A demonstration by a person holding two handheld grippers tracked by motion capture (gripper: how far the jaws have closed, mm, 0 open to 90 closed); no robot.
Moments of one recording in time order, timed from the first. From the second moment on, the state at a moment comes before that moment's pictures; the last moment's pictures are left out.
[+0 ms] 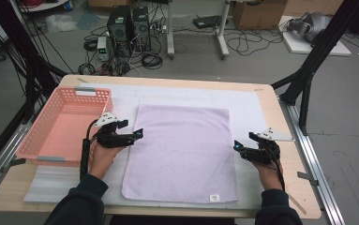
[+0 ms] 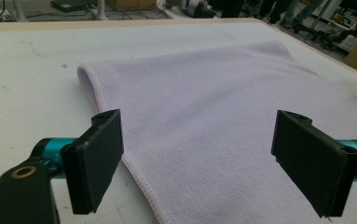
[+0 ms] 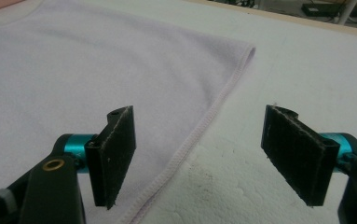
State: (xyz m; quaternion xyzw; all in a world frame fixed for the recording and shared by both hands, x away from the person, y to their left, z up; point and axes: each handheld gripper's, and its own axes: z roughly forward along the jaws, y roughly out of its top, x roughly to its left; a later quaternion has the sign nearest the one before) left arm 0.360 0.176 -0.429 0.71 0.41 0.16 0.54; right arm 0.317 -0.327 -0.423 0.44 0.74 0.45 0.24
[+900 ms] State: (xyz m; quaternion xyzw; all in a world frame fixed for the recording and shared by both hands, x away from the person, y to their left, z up) left arm 0.363 0.166 -0.434 0.73 0.41 0.16 0.52; right arm 0.327 -0.329 -0.430 0.45 0.74 0.44 0.22
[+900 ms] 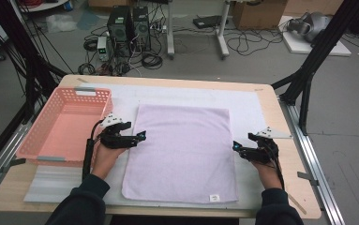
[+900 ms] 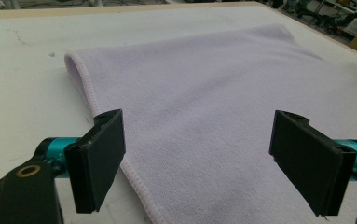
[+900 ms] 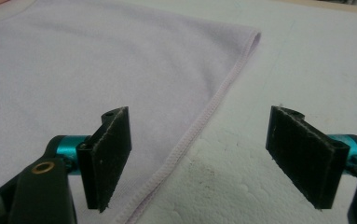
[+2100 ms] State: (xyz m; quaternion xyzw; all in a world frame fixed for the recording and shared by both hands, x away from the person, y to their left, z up) left arm 0.475 0.153 -0.450 0.72 0.53 0.15 0.43; right arm 0.440 -0.306 -0.434 0.51 0.74 0.40 0.18
